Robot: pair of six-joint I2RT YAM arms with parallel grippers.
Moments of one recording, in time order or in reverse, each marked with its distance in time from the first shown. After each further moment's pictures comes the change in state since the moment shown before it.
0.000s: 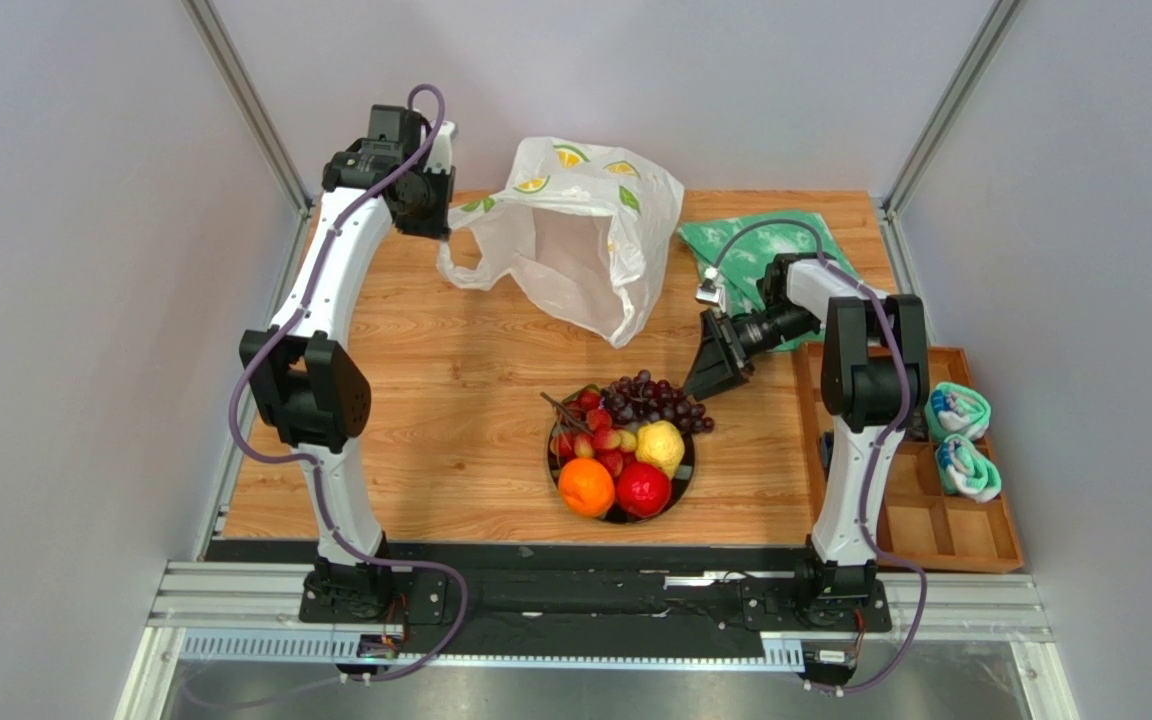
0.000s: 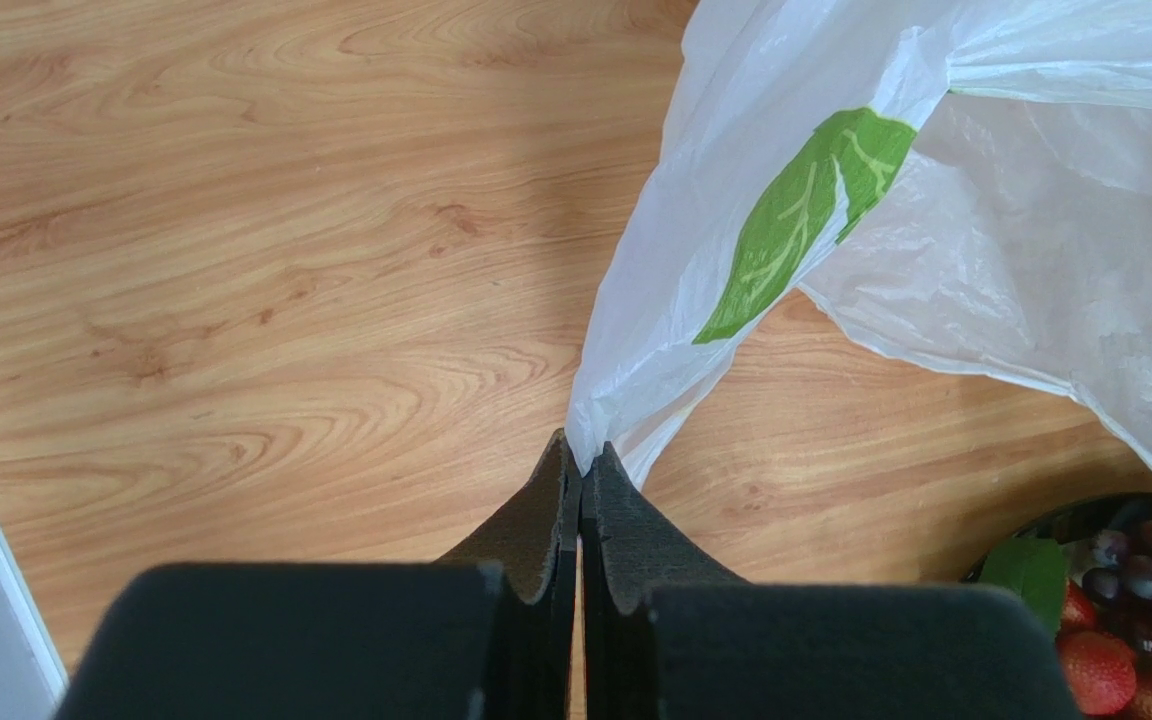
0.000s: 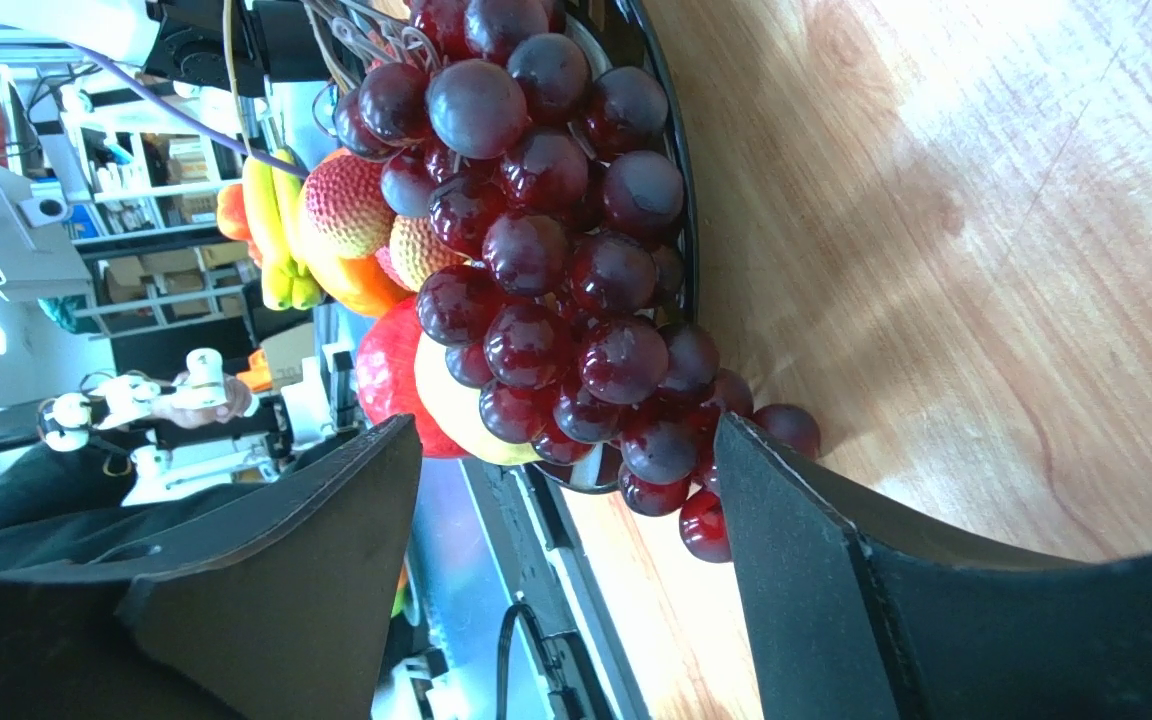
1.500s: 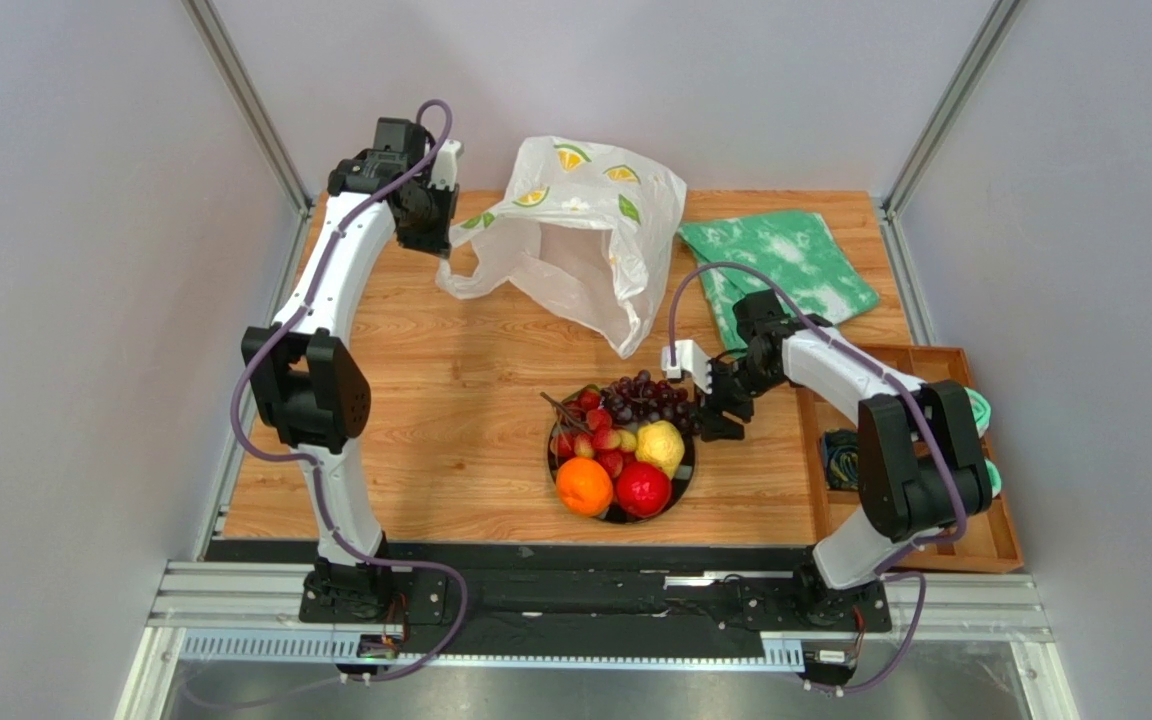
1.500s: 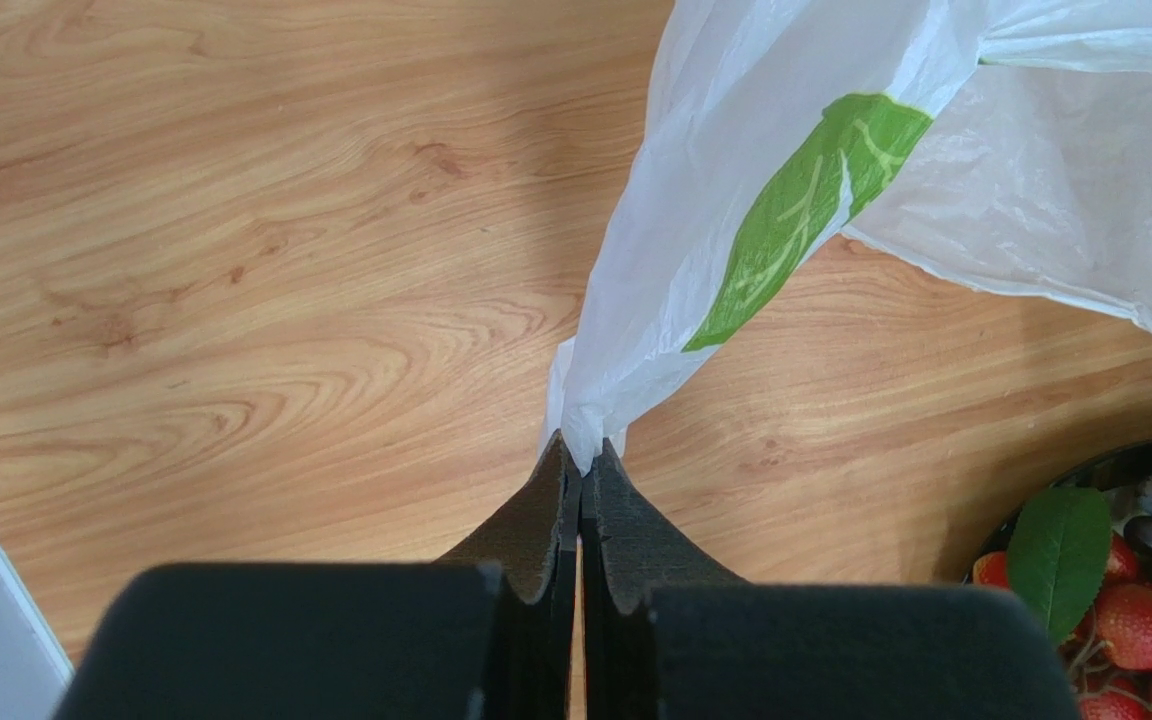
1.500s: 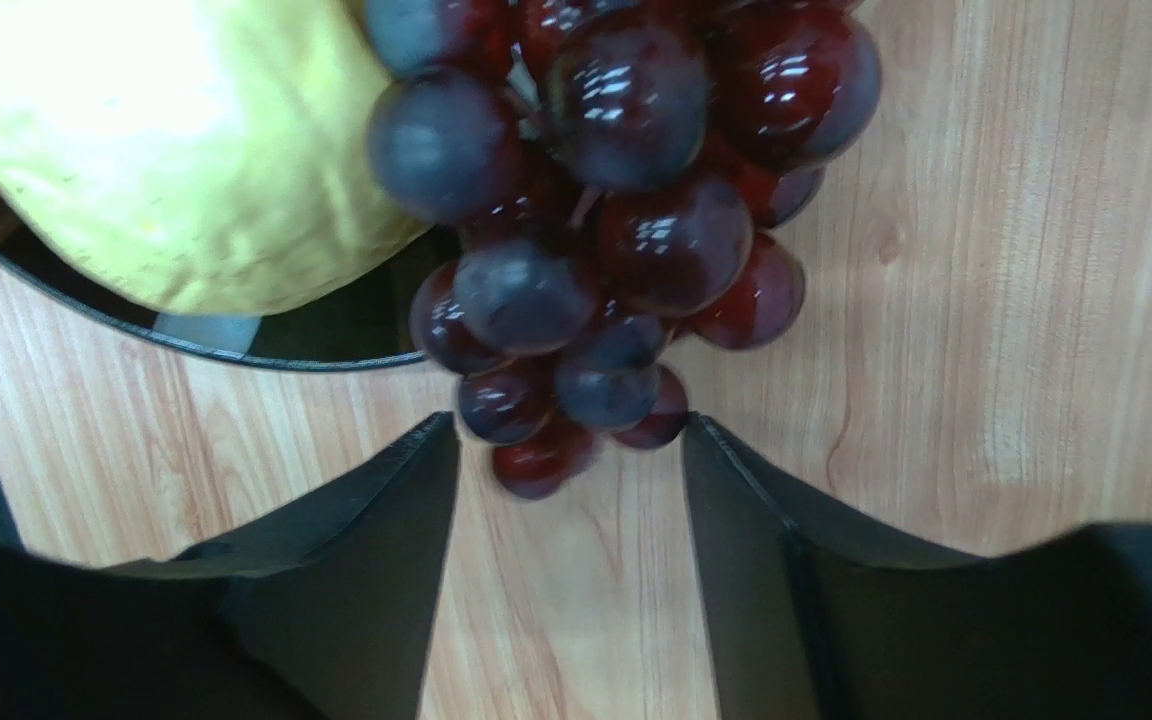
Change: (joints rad) left arm 0.000 -0.003 -0.062 -0.023 0.017 0.039; right arm 0.193 -0.542 -0.535 0.559 0.486 -0.507
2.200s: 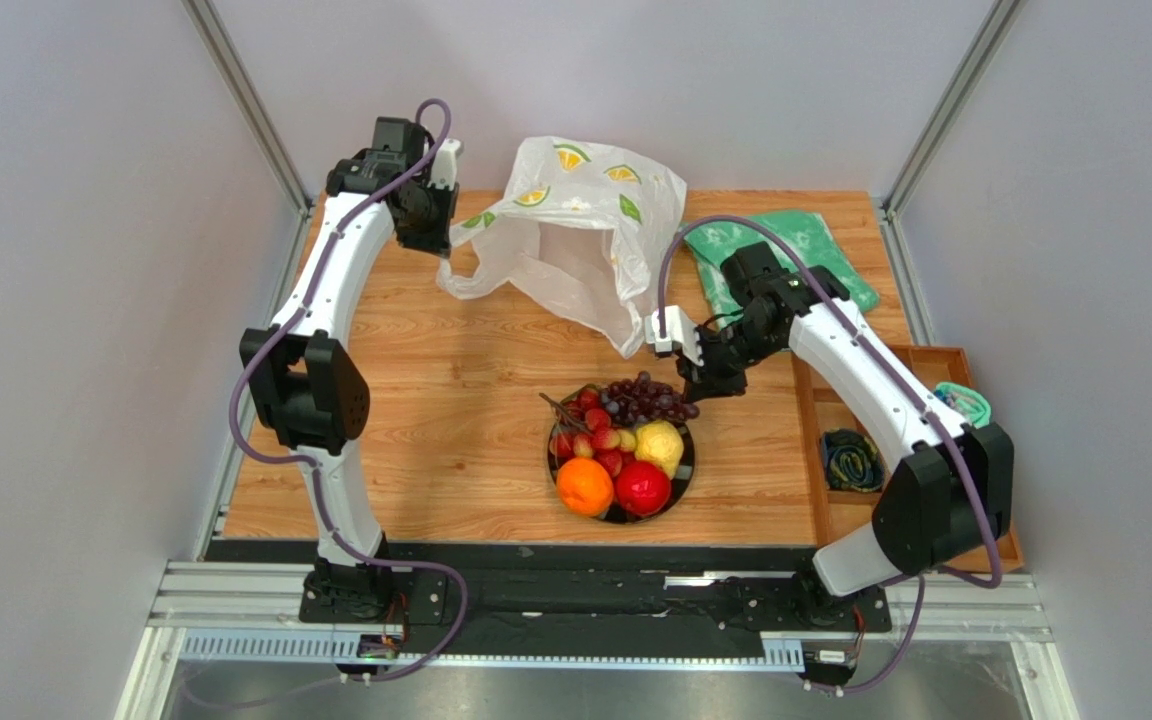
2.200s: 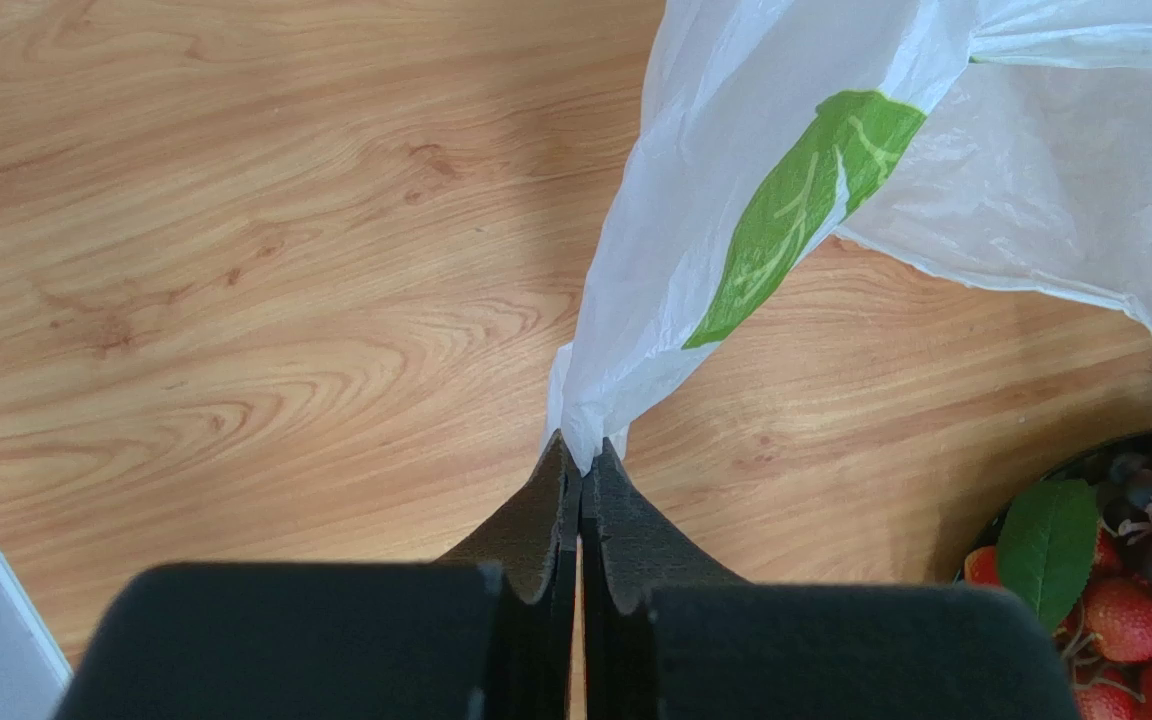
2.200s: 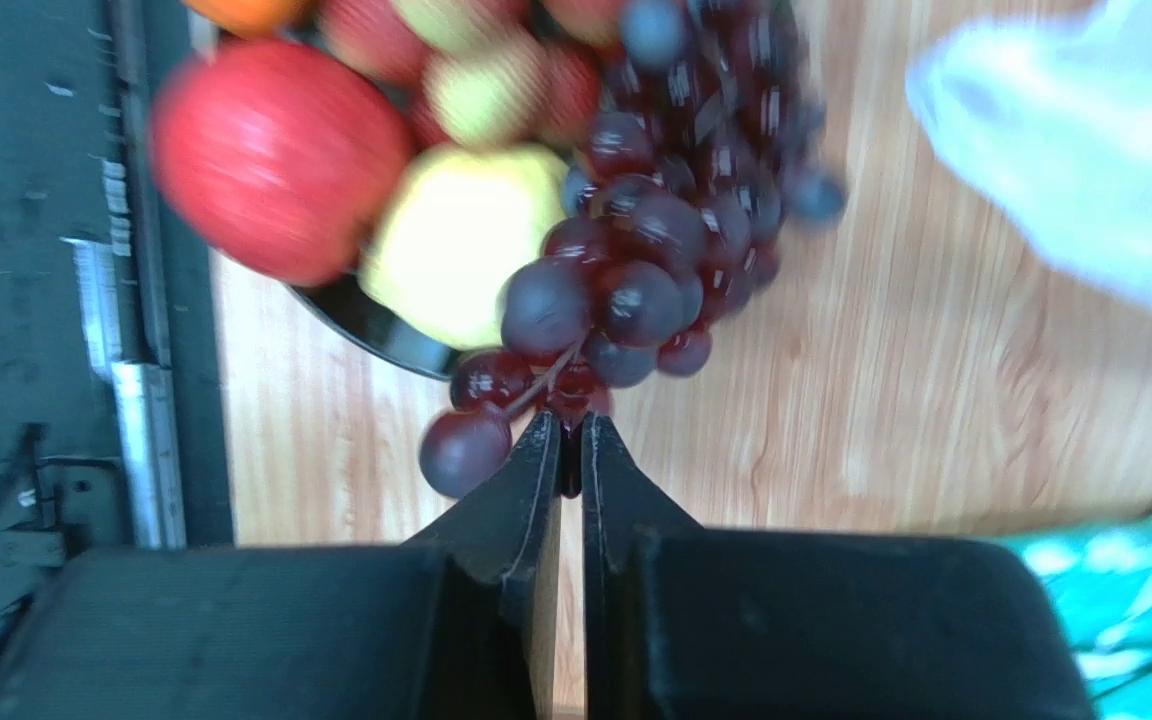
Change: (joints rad) left arm 0.000 -0.010 -0.004 0.000 0.006 0.002; right arm 0.103 -0.084 0.314 -0.370 -0.043 -0.008
